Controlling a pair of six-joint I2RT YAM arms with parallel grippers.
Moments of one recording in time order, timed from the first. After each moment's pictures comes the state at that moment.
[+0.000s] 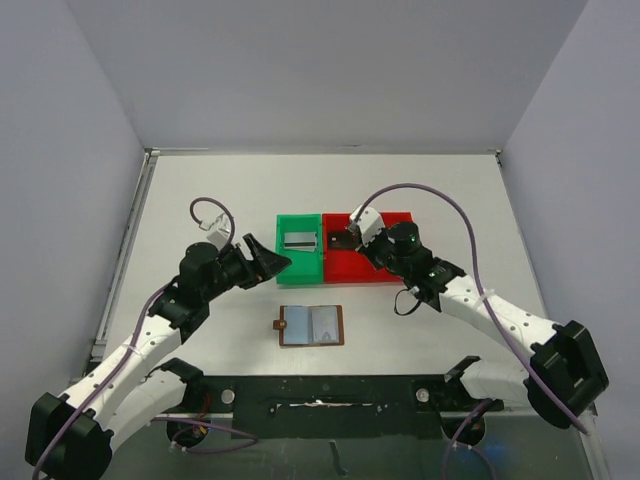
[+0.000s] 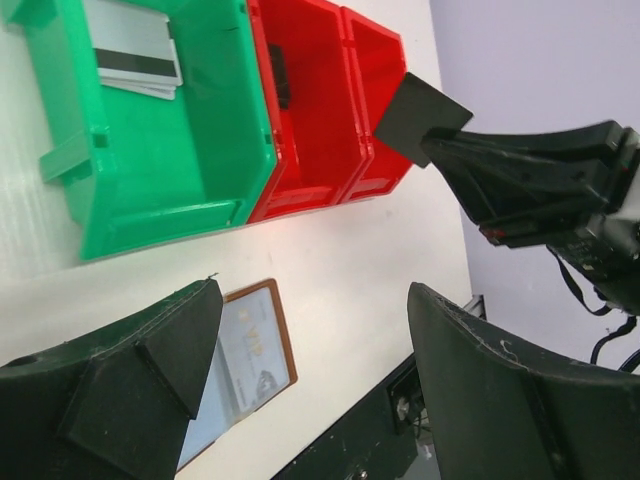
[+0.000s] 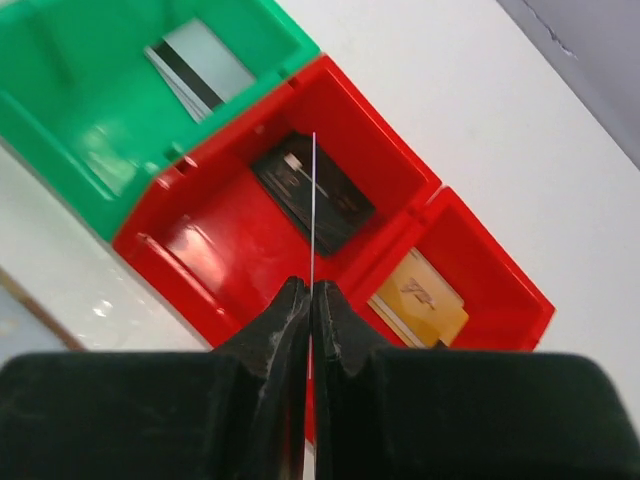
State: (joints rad) left arm -0.47 0.87 0.52 0.02 0.26 -0.91; right arm 0.63 1.15 0.72 0.04 -0.04 -0.30
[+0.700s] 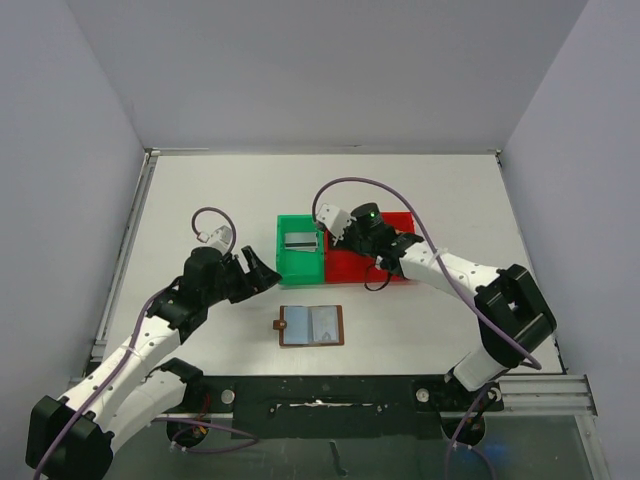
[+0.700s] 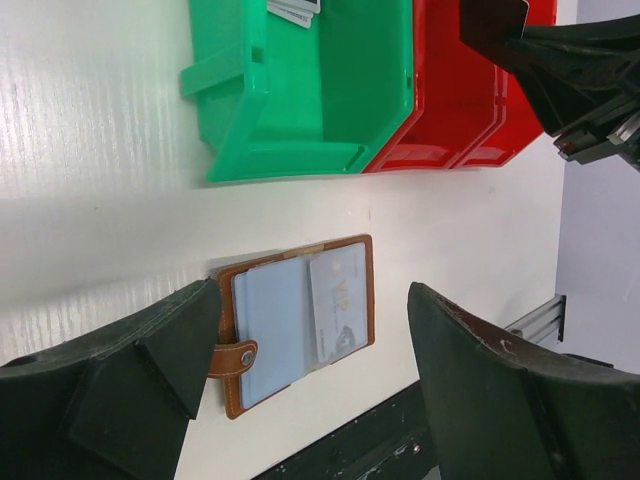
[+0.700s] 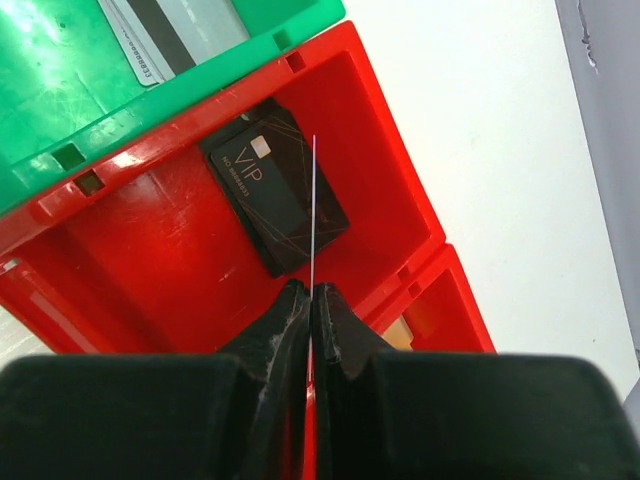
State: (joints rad) left arm -0.45 0.86 0.52 -0.24 0.18 -0.84; right arm 0.64 1.56 0.99 -0.11 0.10 -0.62
